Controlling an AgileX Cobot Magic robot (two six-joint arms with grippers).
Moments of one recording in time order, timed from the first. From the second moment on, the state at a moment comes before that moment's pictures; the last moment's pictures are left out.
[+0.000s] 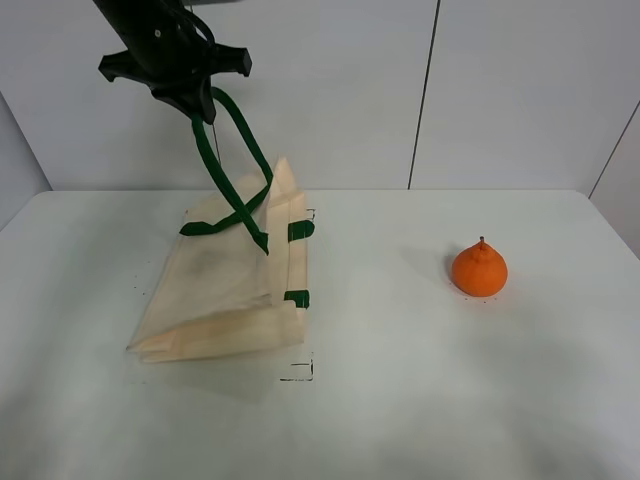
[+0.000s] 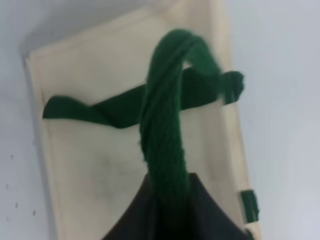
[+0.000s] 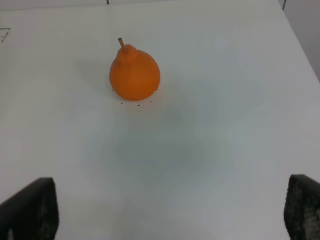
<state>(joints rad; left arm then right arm) -0.36 1.95 -2.09 0.05 1.19 -0.20 -0.01 0.00 -0.49 0.01 1.03 0.02</state>
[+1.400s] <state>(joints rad) -0.38 1.82 -2.09 0.05 1.19 -0.17 0.04 2.09 -1.70 0.06 1.10 -0.05</state>
